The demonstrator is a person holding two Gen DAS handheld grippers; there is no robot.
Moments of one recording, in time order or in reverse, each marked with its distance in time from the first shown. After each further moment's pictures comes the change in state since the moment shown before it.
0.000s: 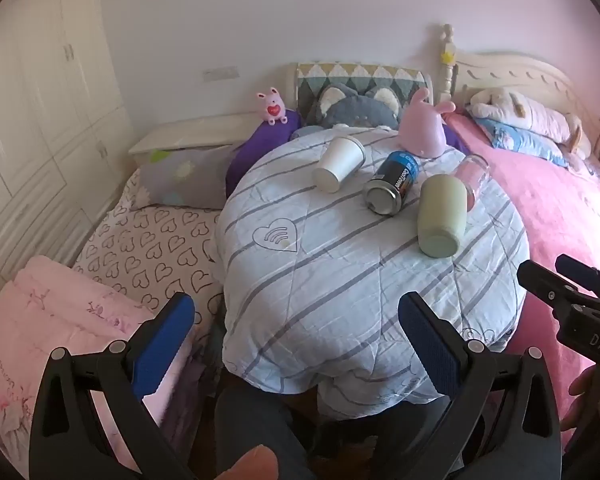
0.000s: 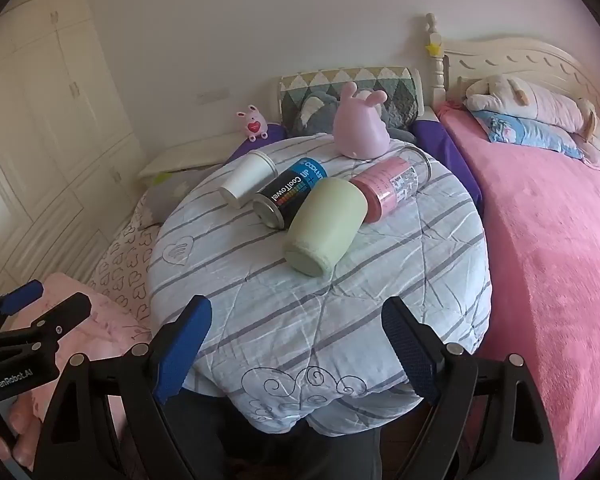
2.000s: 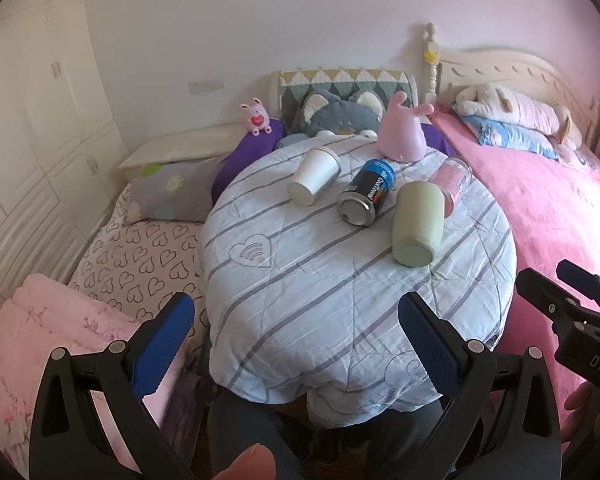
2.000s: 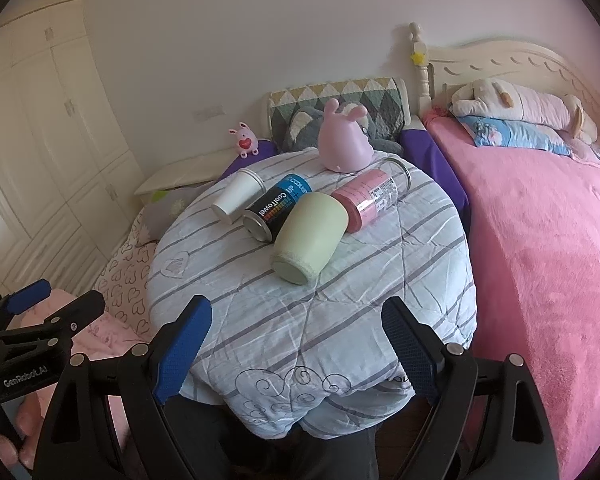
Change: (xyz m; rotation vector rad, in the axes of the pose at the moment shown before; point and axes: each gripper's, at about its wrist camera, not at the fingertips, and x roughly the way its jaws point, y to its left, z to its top) left arm 0.000 -0.034 0.019 0.048 0.006 0.007; right arm -0.019 -0.017 -0.001 0.044 -0.052 -0.010
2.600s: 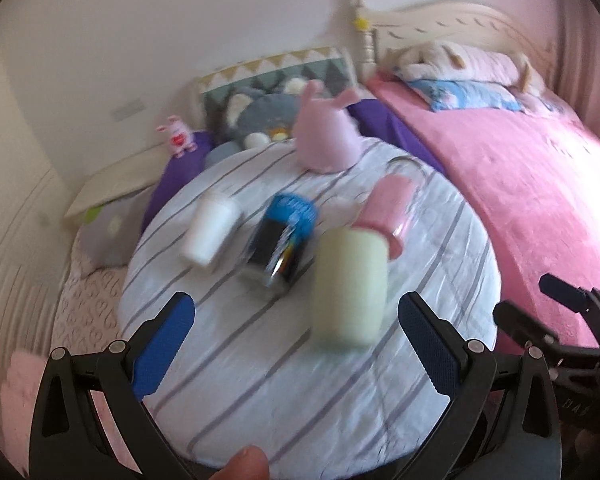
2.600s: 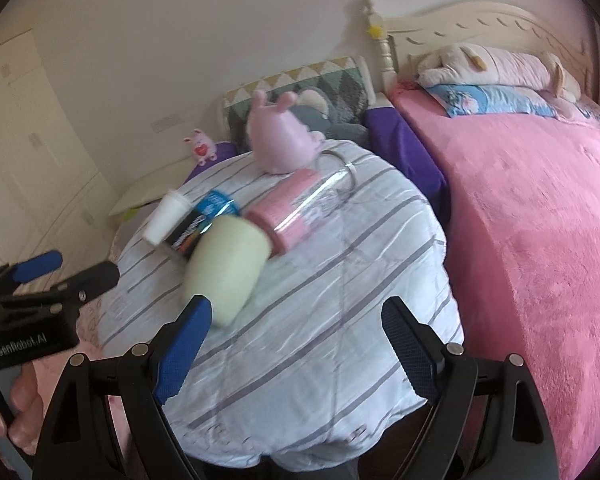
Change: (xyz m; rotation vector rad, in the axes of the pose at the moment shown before) left arm 0.100 -0.115 0.095 0.237 0.055 -0.141; right arm 0.064 -0.091 0.033 0.144 0.030 -0.039
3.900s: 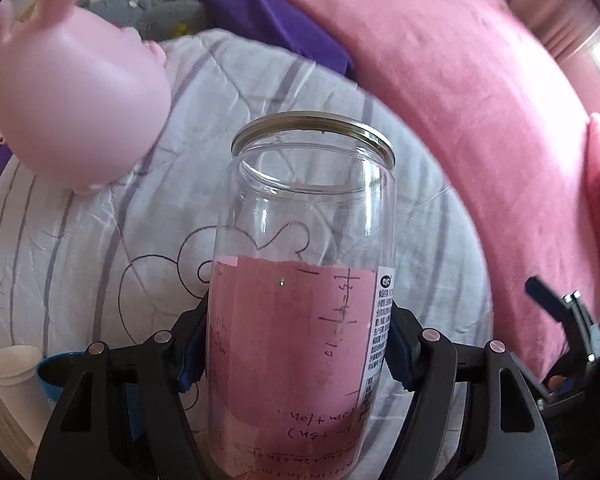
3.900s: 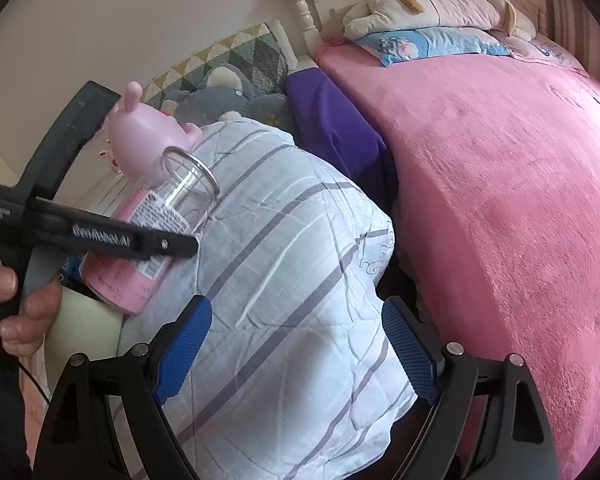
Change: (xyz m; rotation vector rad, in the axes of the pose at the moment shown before) left arm 0.216 -0.101 0.101 0.259 0.495 -0.413; right arm 0.089 -0.099 0.036 0.187 0.093 -0.138
